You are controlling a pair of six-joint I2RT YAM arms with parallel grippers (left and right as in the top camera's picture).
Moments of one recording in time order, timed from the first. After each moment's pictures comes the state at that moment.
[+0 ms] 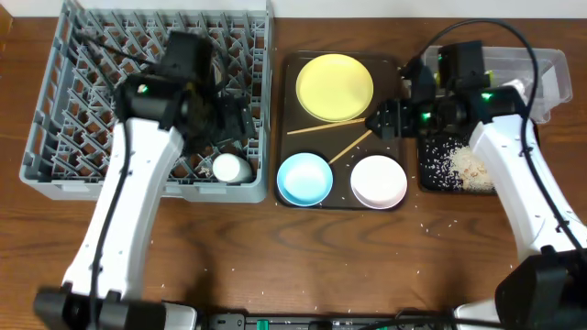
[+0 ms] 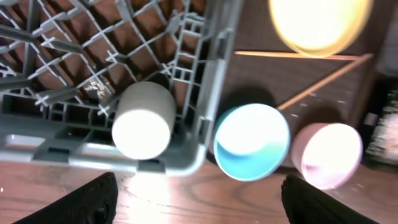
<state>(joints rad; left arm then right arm) -0.19 1.56 1.61 -1.27 0.16 -0.44 0.17 1.65 1.42 -0.89 -0.47 0.14</state>
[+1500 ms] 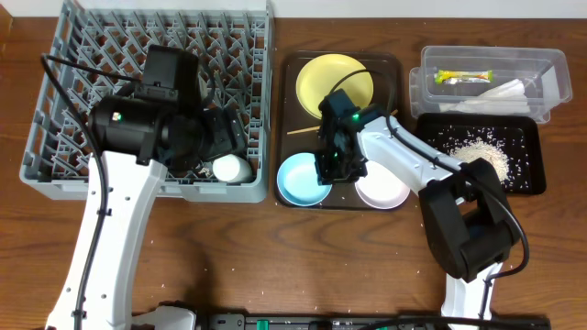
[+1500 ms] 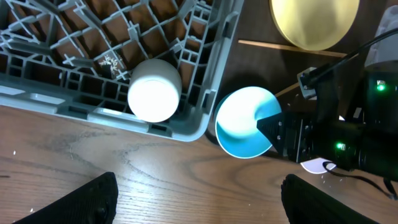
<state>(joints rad) -0.19 1.45 1.61 -1.37 0.15 -0.51 0.53 2.04 1.41 -0.87 -0.29 0.37</state>
